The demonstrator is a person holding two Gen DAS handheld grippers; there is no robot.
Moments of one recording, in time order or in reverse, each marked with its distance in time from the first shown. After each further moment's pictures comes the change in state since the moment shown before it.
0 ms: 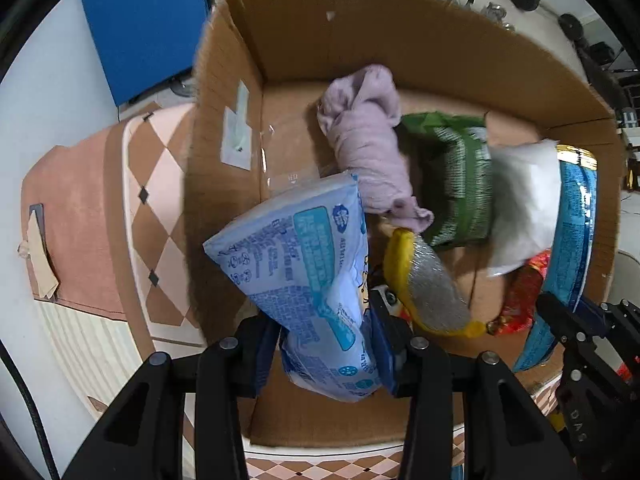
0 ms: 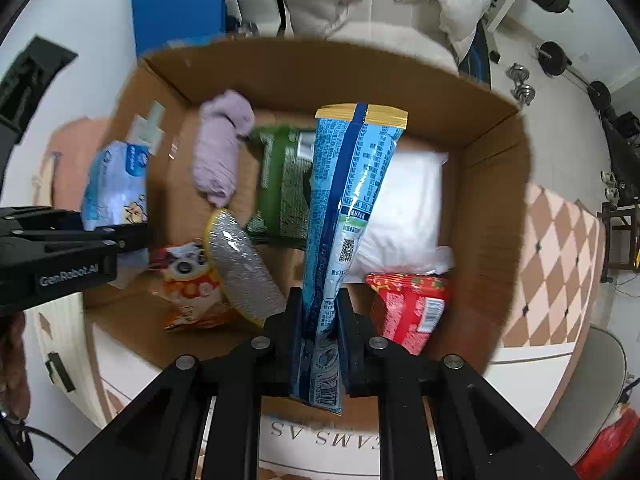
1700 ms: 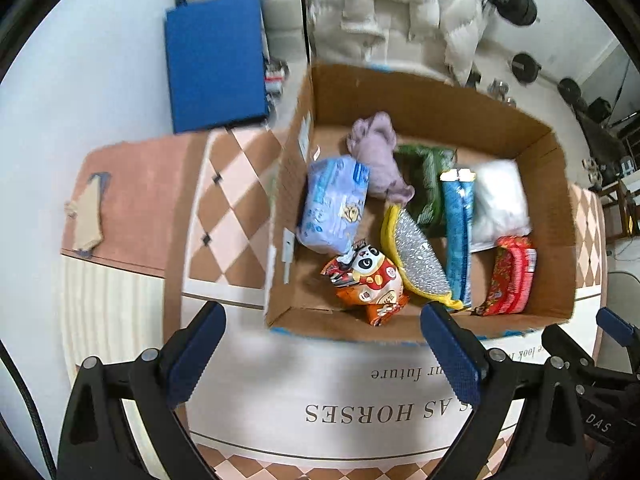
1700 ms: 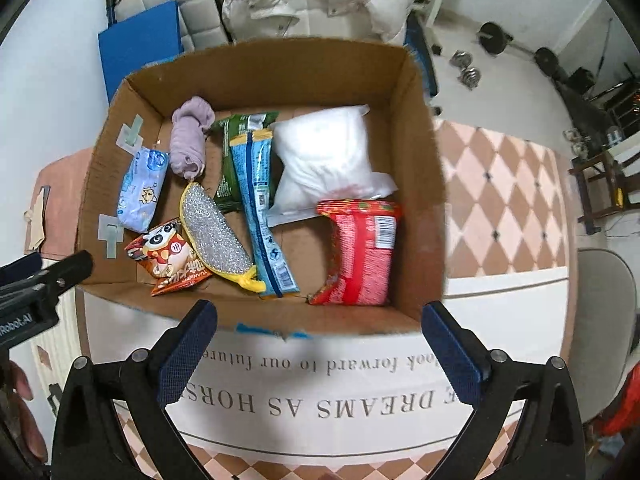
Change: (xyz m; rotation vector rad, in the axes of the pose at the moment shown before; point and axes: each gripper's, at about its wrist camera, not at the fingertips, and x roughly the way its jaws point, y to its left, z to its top) left arm -0.077 0.007 -0.135 -0.105 -0.384 0.060; right arm -0.049 -0.025 -0.099 0.193 -0.162 -0.068
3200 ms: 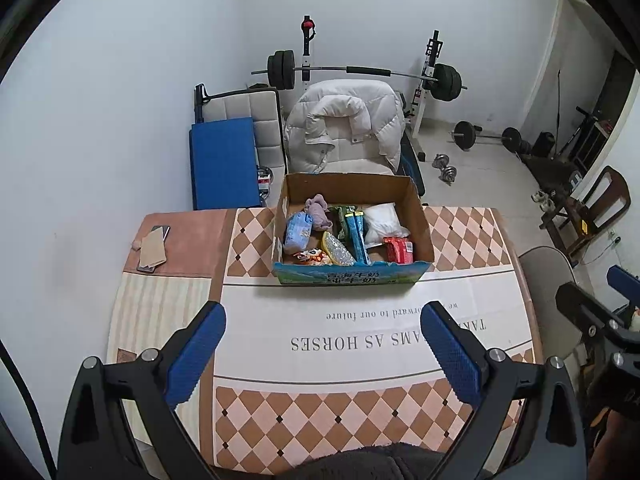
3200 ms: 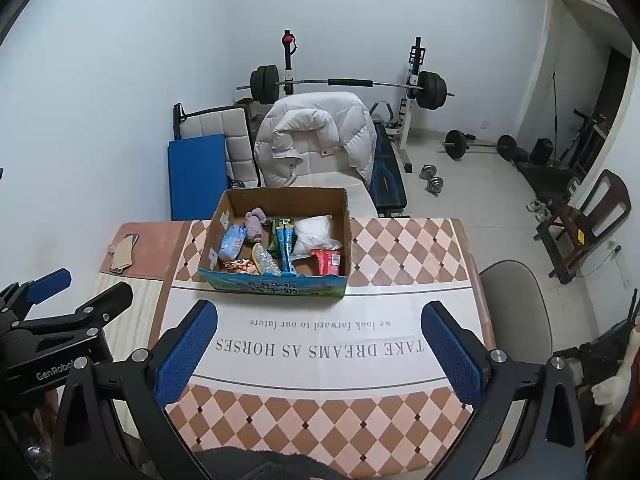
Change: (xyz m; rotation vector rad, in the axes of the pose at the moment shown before) left arm -0.275 -0.025 -0.185 0.082 -0.378 -0.066; right arm -0.347 -0.037 -0.231 0.004 -0.485 0.011
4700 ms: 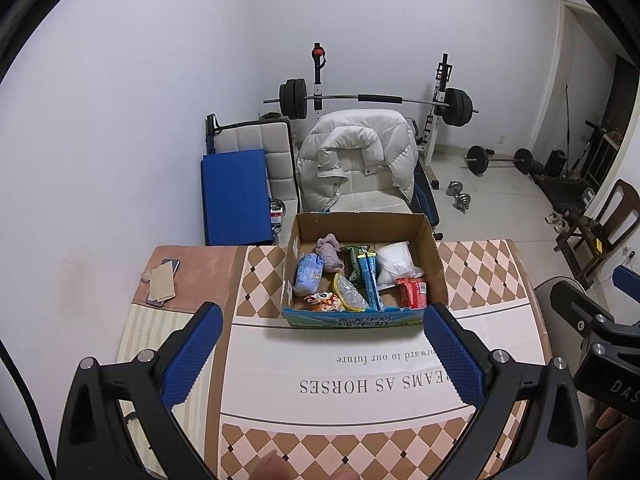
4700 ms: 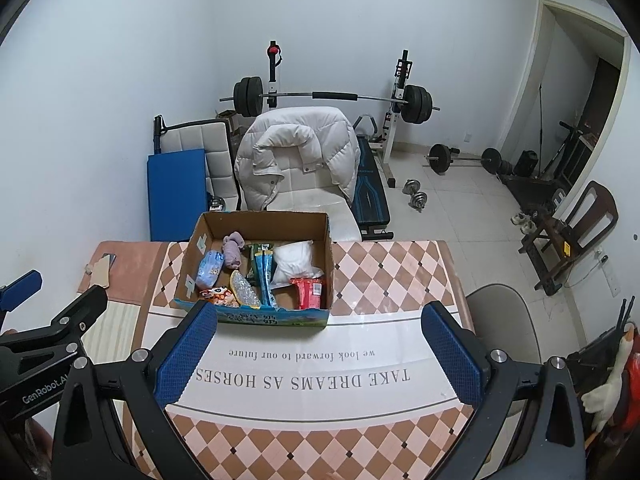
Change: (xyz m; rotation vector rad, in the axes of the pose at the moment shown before) left arm 0.014 -0.002 0.031 0.015 -0.112 0.052; right arm 0.043 -0.004 0.041 -0.013 -0.046 -0.059
